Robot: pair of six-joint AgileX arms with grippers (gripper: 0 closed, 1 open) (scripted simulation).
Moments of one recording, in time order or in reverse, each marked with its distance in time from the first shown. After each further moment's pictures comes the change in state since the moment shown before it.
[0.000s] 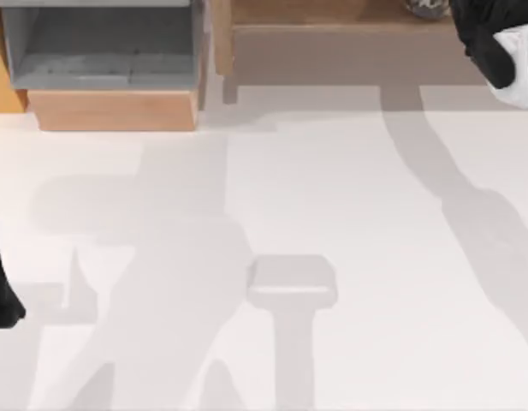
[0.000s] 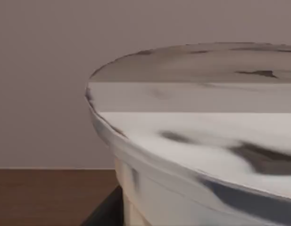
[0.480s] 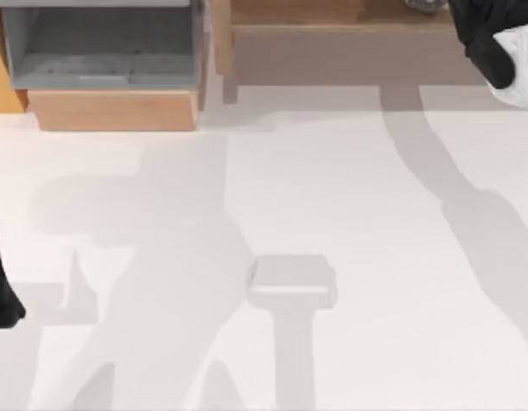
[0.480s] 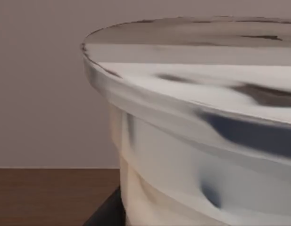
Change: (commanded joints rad) left arm 0.000 0.000 0.000 0.000 0.000 0.000; right arm 0.000 0.000 0.000 0.000 0.000 0.000
